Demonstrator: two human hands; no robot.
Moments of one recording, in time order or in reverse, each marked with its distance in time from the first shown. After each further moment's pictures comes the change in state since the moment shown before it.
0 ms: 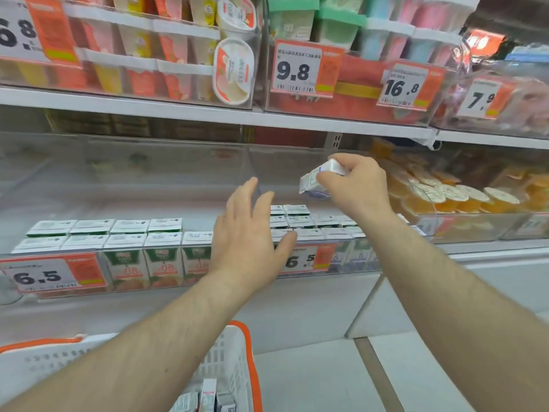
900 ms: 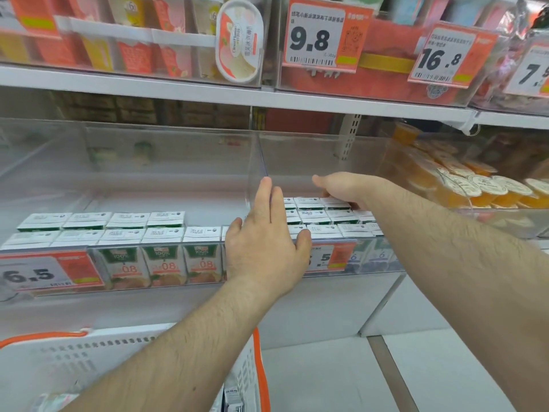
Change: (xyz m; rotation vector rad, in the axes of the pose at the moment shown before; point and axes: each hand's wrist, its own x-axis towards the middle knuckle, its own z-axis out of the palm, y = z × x) left_hand 0.005 0.005 0.027 0.086 -0.103 -0.115; right_hand 0.072 0.046 0.055 -0.363 -0.719 0.369
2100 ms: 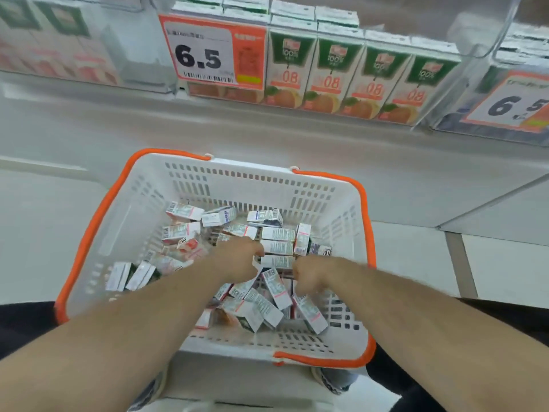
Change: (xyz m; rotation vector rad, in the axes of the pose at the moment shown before) left_hand -0.225 -0.278 0.098 0.049 -1.002 -0.151; right_hand -0.118 0.028 0.413 -0.702 -0.829 -0.264
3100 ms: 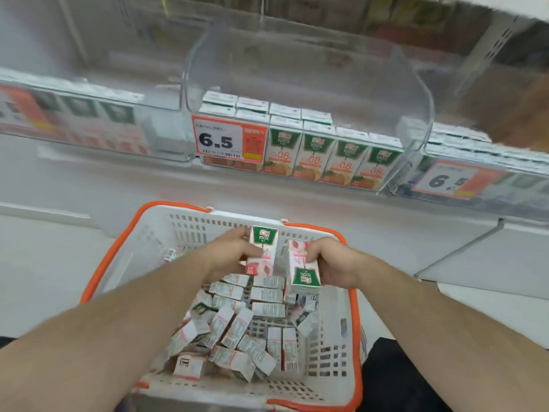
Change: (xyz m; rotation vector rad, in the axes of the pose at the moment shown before) left_hand -0.029 0.014 -0.100 -1.375 0.090 0.017; right_hand -0.088 0.017 -0.087 1.359 0.173 -0.154
